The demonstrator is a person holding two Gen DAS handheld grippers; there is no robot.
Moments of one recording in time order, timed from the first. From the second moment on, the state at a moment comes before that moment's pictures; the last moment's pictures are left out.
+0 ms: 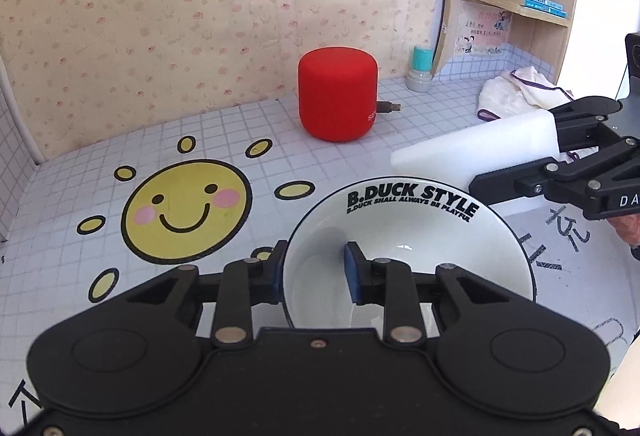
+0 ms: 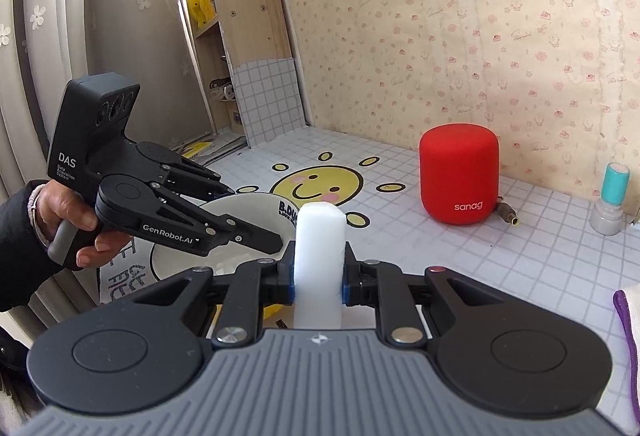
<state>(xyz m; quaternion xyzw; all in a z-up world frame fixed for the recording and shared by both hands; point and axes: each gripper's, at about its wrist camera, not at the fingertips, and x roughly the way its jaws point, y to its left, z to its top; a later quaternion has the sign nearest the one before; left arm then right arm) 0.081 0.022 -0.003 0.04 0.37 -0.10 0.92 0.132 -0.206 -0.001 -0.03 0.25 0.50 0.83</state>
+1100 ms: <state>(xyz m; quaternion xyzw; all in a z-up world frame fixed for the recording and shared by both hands) 0.072 0.023 -0.005 -0.01 0.37 -0.04 0.93 0.179 -0.151 0.011 -0.06 0.25 0.53 0.81</state>
